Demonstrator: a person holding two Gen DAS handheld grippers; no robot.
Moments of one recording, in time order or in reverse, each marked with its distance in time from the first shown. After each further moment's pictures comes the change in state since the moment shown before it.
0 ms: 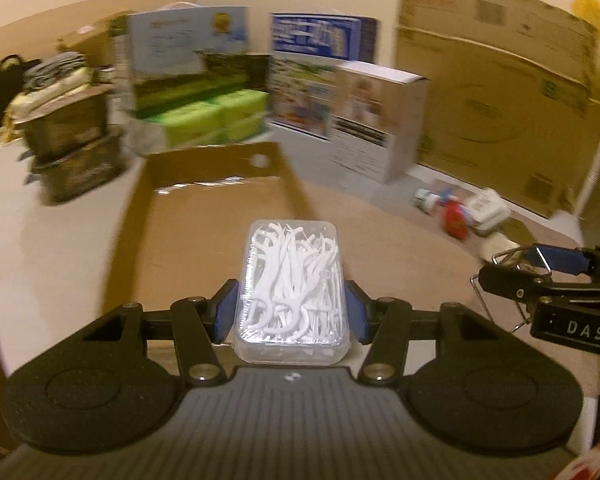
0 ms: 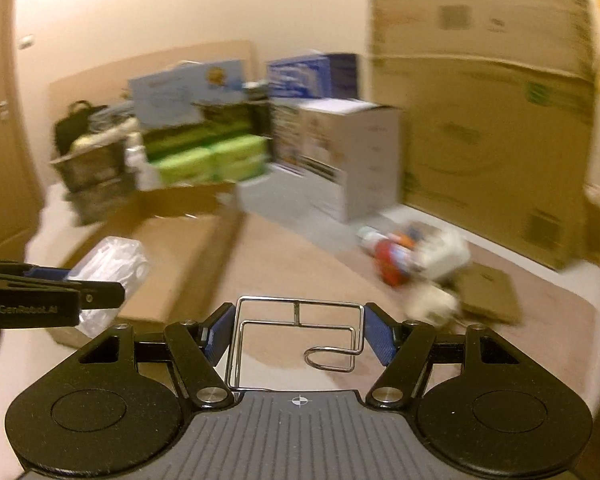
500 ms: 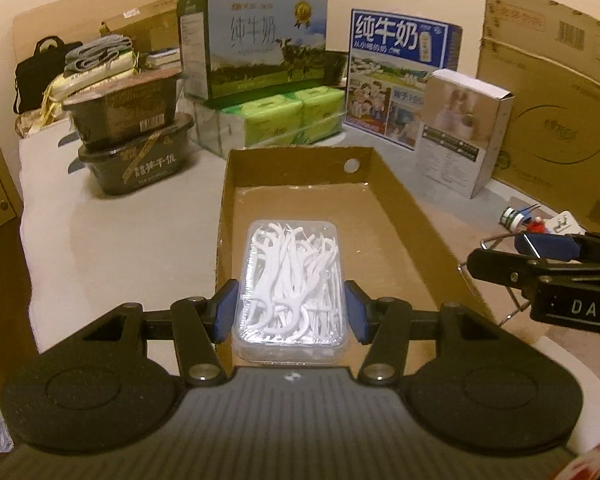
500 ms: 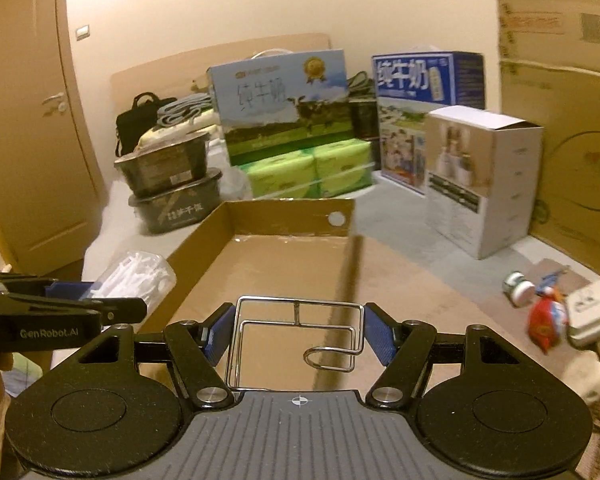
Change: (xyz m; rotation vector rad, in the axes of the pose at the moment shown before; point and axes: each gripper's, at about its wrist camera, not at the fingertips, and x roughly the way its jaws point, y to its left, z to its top) left arm 0.033 0.090 0.011 -0.053 0.021 0.077; right arm 0.096 0.070 0.036 -0.031 0.031 0.187
